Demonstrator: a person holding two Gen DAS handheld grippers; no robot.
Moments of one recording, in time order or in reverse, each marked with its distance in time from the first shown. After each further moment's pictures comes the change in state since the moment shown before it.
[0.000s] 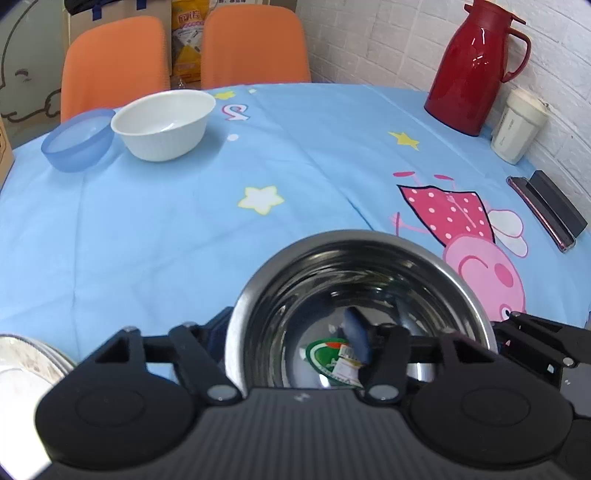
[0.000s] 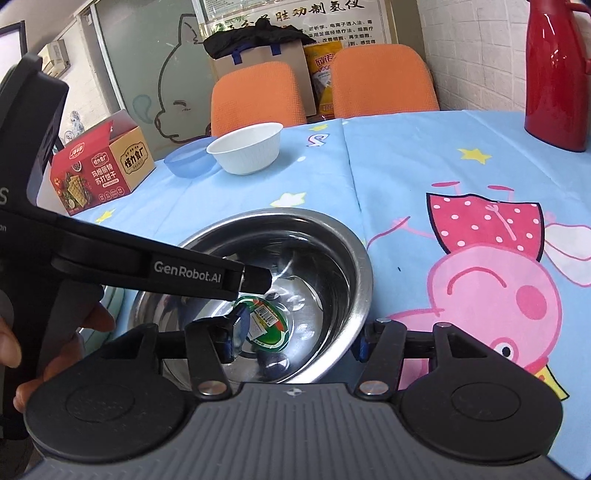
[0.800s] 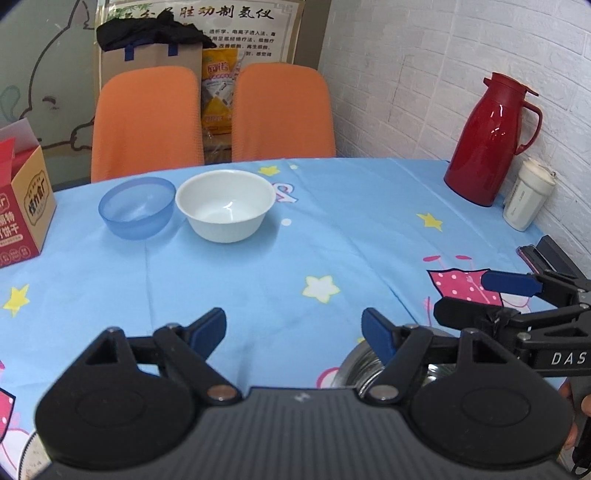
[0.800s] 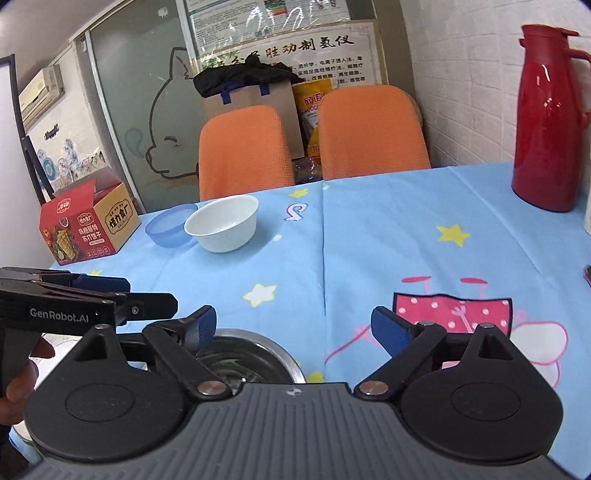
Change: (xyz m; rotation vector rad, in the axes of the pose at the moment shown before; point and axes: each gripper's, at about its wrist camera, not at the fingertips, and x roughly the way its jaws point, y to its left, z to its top) left arm -0.045 0.050 0.036 -0.035 -0.163 0.028; right arm -0.005 -0.023 0.075 -0.015 -0.092 -0.024
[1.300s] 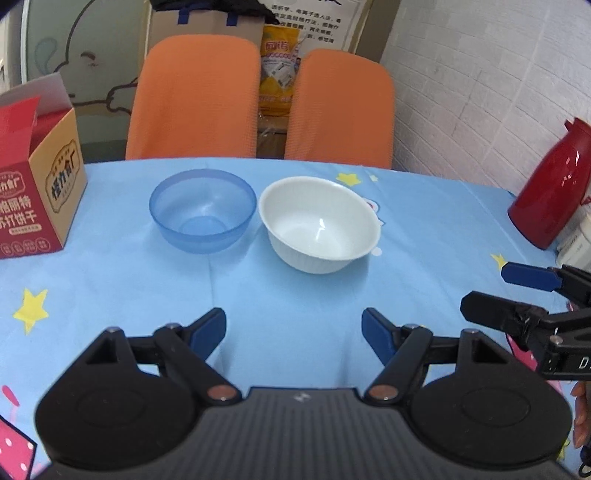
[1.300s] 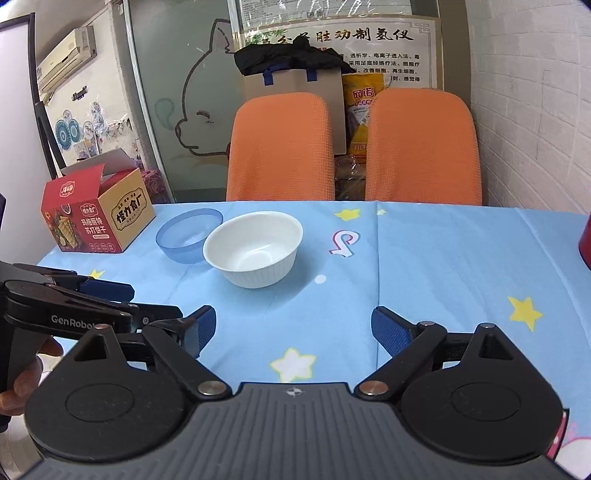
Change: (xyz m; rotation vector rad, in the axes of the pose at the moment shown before) left arm 0.047 0.088 0.043 -0.182 0.050 0.050; right arm 0.081 0.027 0.060 -0.134 0.056 0.075
